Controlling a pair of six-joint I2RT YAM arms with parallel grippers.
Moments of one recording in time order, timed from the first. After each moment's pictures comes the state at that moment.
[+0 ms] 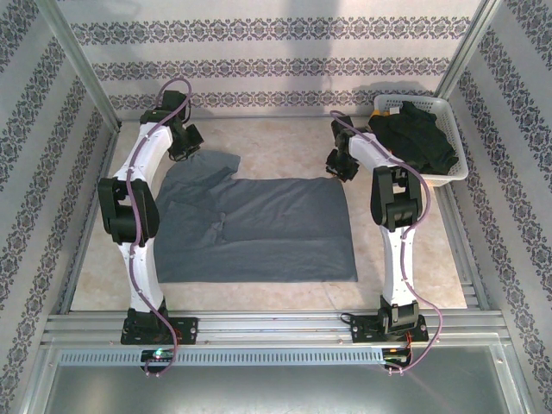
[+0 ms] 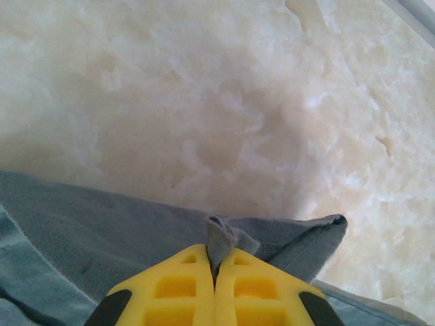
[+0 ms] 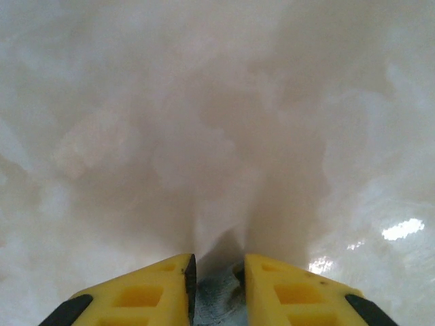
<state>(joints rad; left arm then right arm) -0.03 2.09 1.96 -0.97 0.06 -0.64 0.16 2.33 1.91 -0.94 0.00 0.79</state>
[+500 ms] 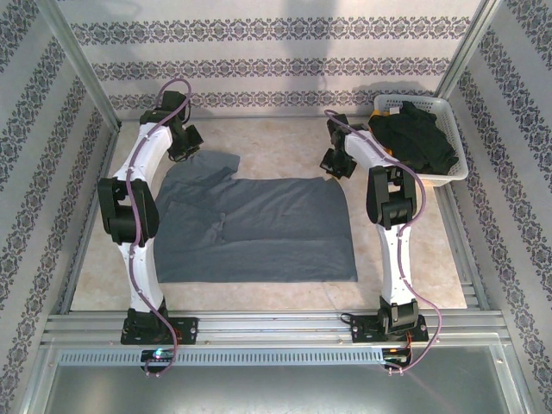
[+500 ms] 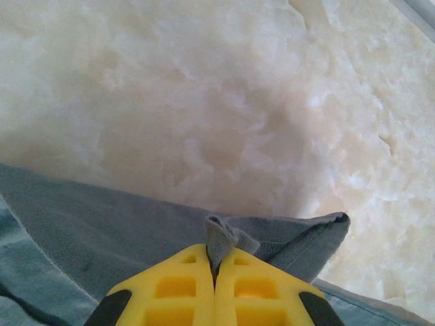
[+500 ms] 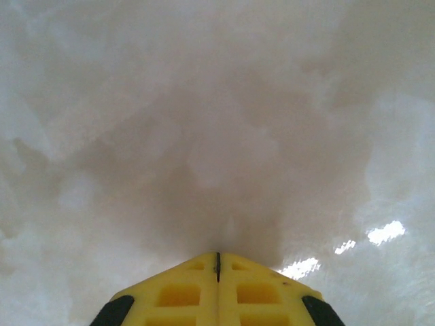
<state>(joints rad) -0.03 2.09 1.95 -0.97 0.06 -0.64 0.17 2.37 1.98 -0.98 0.00 0.73</state>
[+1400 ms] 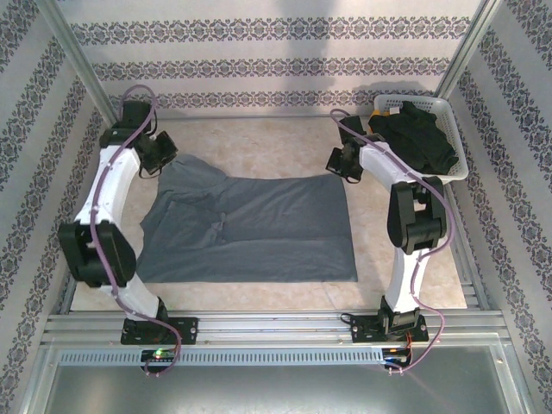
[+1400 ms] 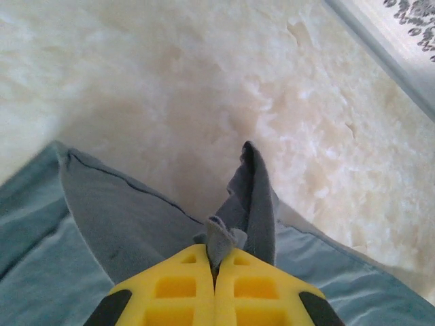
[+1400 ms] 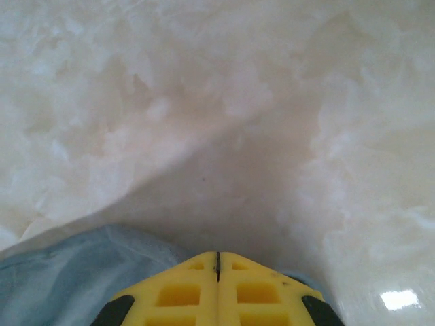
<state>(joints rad) 0.07 1.62 1.57 -0.93 0.11 -0.61 0.19 1.96 1.55 -0.72 -0.02 0.60</state>
